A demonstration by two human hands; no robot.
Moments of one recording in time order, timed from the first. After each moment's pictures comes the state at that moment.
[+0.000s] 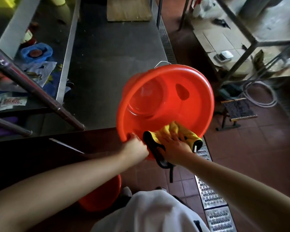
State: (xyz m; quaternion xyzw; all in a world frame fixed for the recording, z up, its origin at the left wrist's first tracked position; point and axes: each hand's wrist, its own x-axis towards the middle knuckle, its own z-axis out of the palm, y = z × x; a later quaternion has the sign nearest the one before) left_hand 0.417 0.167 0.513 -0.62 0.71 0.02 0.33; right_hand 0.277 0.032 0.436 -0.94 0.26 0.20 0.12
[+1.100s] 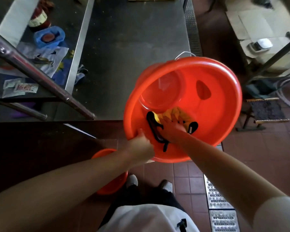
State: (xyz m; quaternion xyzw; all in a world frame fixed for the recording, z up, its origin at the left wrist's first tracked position) left_hand 0.430 0.157 0.508 -0.58 0.73 0.08 0.34; right_hand 0.372 -0.020 0.398 -0.92 0.27 0.25 0.17
